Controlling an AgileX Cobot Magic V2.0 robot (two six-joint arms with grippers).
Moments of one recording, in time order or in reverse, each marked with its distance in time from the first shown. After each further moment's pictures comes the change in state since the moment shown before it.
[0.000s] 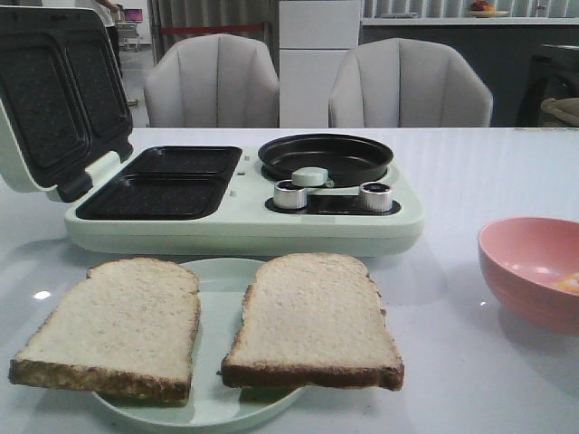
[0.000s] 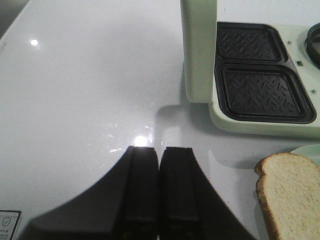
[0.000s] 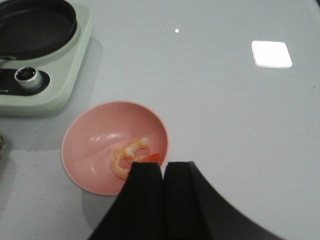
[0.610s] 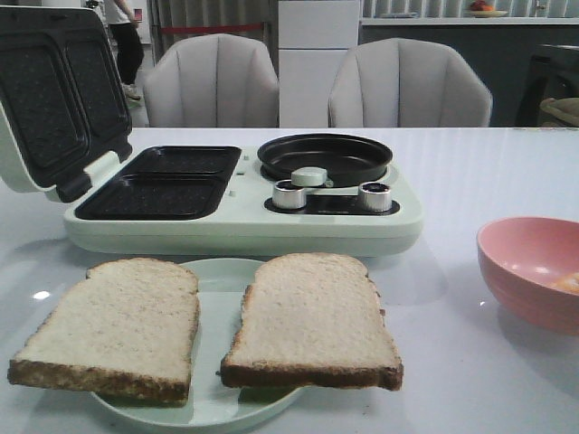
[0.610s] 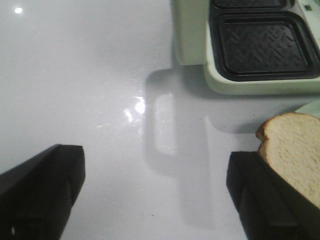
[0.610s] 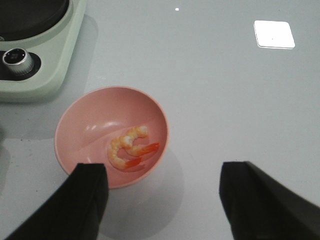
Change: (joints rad) left arm -0.063 0.115 0.000 -0.002 0.000 0.072; right arm 0.000 0.047 0.002 0.000 -0.011 0.000
